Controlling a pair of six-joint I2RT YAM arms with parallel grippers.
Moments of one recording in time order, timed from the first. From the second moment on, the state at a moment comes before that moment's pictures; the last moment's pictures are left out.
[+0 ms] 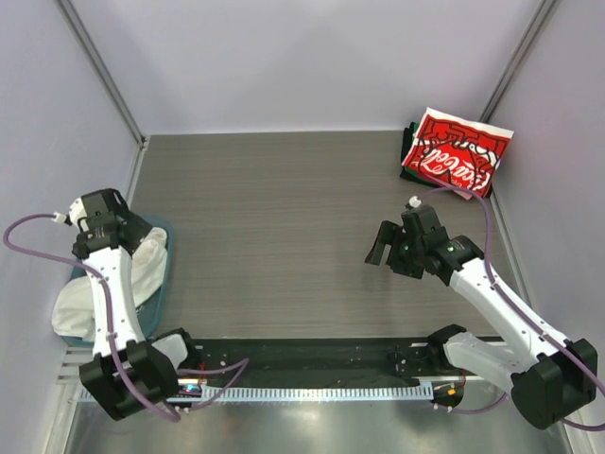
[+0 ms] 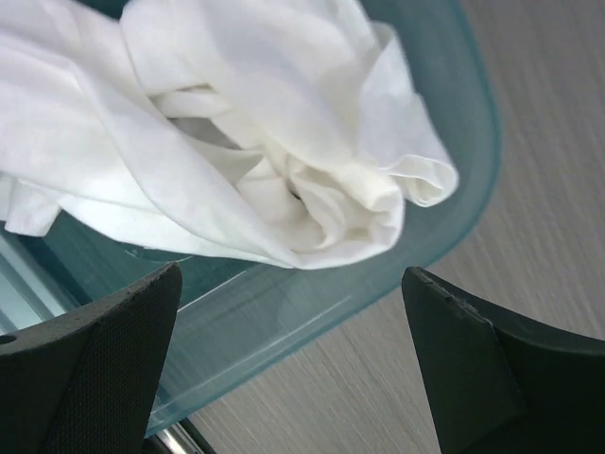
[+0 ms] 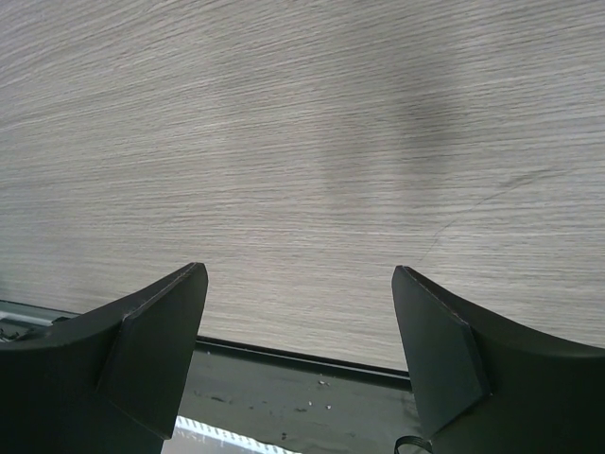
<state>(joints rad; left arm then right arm) 0.38 1.06 1.04 -0.87 -0.30 -0.57 0.41 1.00 0.80 -0.75 -0.05 0.69</state>
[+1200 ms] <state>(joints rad) 0.11 1.11 1.83 -0.81 0.11 -0.75 0.41 0.99 1.11 -0.76 0.02 0.63</state>
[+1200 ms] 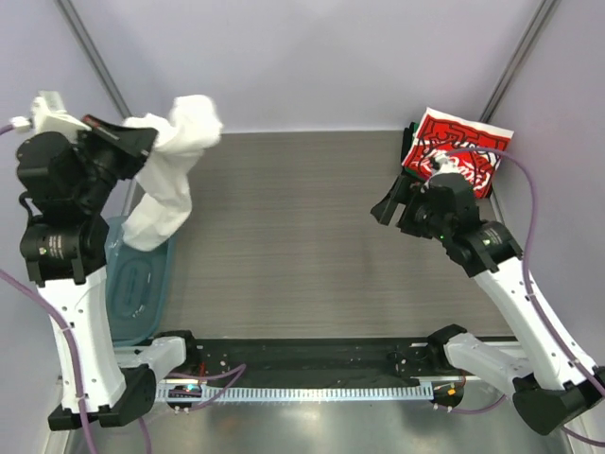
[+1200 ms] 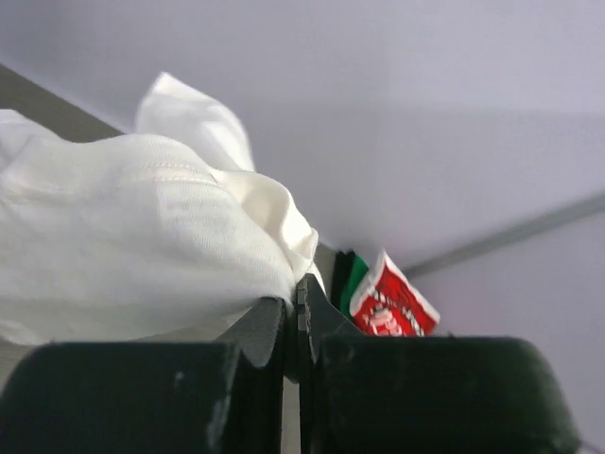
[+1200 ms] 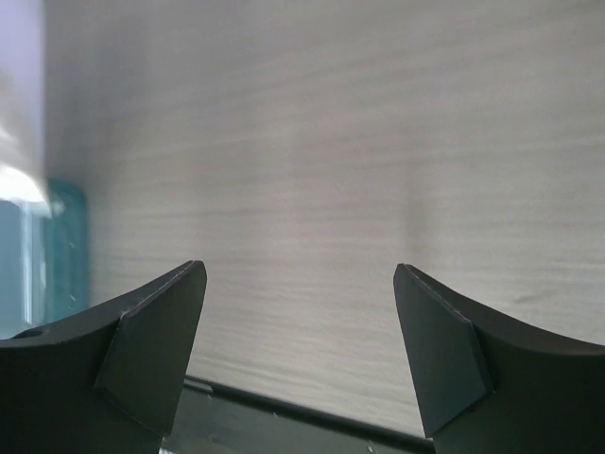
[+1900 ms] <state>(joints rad) -0.29 0.82 1.03 -0.98 0.26 -0.67 0.47 0.96 0.86 -0.69 -0.07 0.74</state>
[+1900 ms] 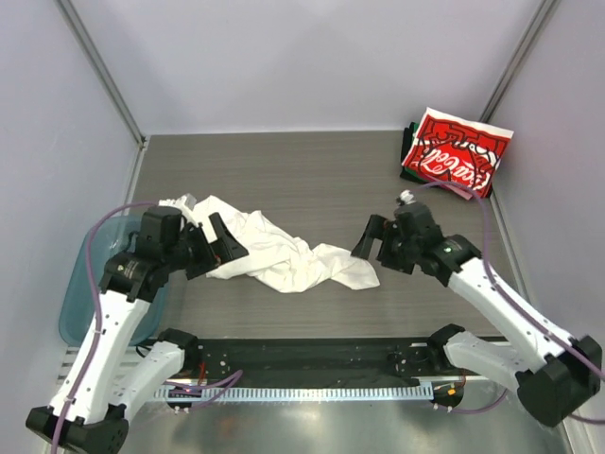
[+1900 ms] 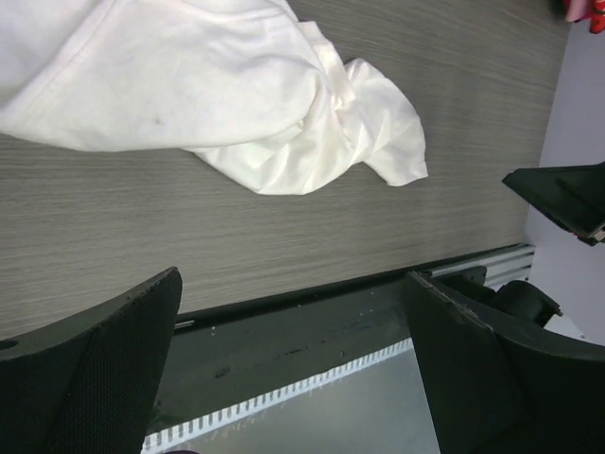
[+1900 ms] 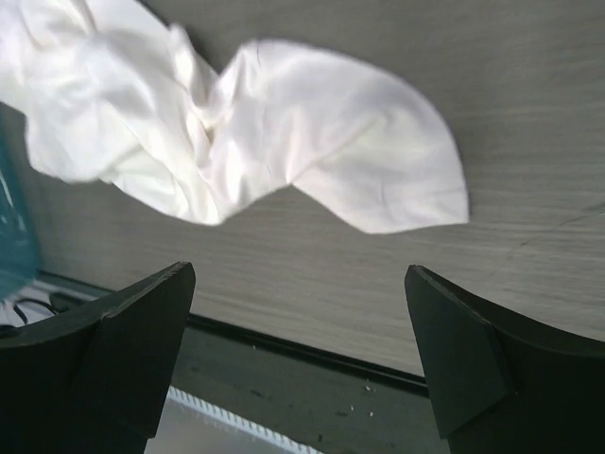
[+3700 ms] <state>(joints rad) -0.27 1.50 2.33 -0.88 -0.11 -0.69 0.38 1.06 1.25 -0.74 -0.09 0.58</state>
